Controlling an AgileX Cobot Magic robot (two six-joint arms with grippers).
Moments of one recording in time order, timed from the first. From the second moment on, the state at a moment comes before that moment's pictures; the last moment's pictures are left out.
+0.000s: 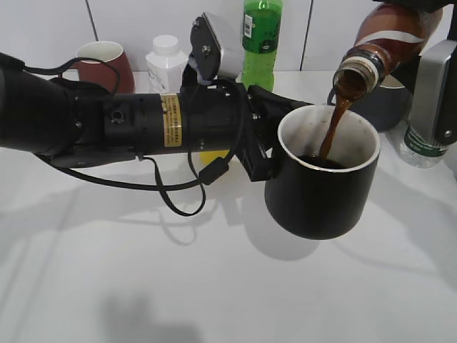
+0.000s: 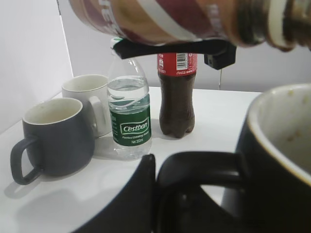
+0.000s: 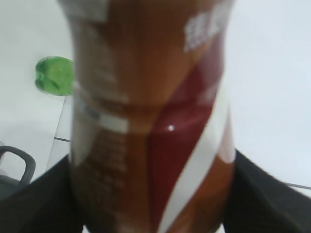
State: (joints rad) left arm -0.66 1.89 -1.02 0.97 -0.91 -0.56; right arm 0.16 1.27 -0.68 -1.07 -0.61 -0.73
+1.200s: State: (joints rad) left arm -0.66 1.89 -1.02 0.97 -0.91 -0.56; right arm 0.16 1.27 -0.68 -1.07 -0.61 -0.75
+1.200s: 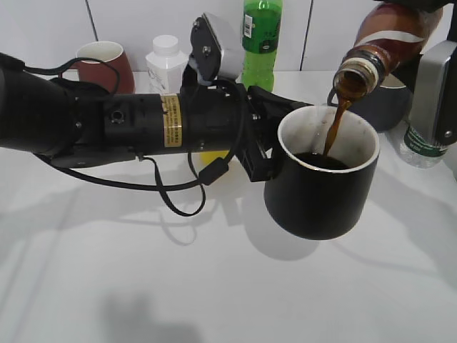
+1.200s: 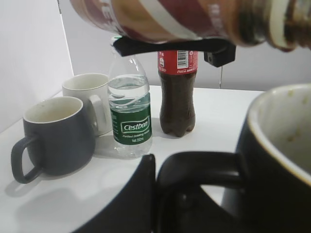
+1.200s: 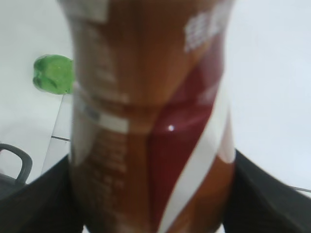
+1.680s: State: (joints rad) left arm -0.66 1.89 -1.02 0.97 -0.91 -0.56; right arm 0.16 1.27 -0.68 -1.07 -0.61 -0.78
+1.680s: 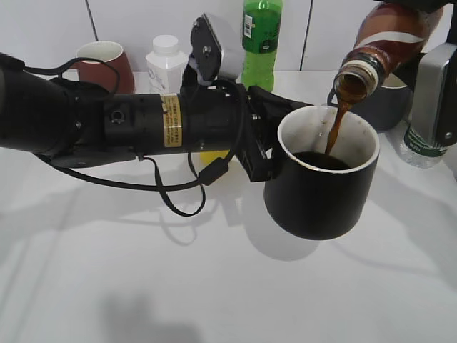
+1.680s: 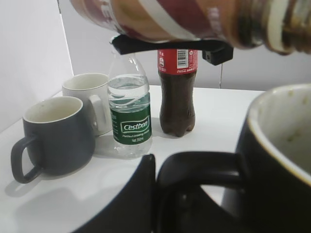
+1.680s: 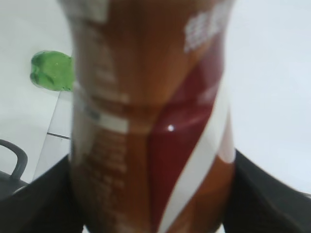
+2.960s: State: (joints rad) left arm -0.66 1.89 -1.02 0.97 -0.90 -0.56; right arm 0.16 1.27 -0.68 -1.06 -0.62 -0.87
